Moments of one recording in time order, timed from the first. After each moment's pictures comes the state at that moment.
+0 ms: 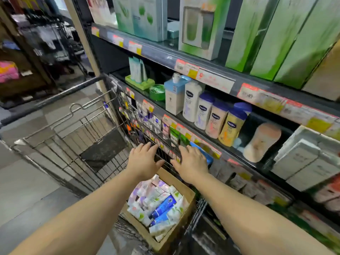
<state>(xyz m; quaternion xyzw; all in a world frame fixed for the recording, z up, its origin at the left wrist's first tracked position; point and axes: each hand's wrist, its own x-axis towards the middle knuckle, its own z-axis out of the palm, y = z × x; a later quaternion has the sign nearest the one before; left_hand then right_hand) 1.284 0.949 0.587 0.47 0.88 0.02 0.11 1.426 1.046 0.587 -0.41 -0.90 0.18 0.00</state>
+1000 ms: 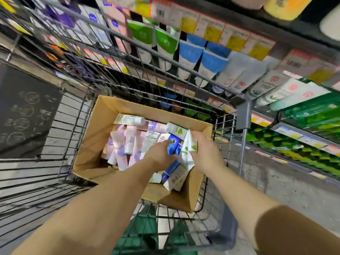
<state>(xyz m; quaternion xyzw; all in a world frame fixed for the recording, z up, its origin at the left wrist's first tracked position) 1.259 0.962 0.296 0.51 0.70 -0.06 0.50 1.416 0.994 0.339 -0.65 -0.65 0.38 -0.08</state>
